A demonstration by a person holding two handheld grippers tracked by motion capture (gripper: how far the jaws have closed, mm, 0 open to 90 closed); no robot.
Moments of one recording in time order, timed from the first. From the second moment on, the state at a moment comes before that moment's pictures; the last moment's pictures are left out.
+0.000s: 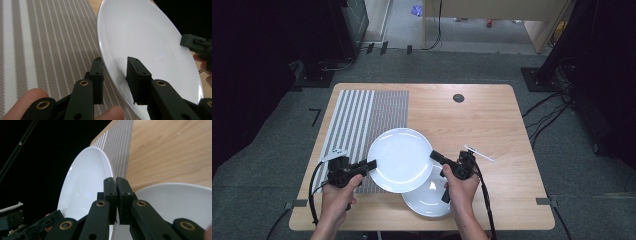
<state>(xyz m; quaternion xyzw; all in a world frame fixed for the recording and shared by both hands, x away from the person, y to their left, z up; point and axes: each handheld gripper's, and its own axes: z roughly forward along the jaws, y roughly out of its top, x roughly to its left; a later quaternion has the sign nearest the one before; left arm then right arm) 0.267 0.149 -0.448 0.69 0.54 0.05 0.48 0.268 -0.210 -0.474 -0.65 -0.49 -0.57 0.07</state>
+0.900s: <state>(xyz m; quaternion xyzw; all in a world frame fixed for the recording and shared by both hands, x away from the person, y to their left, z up) 0.304 0.203 -0.454 0.64 0.60 0.07 0.47 0.345 -0.141 -0.461 -0.63 -0.53 -0.56 0.07</state>
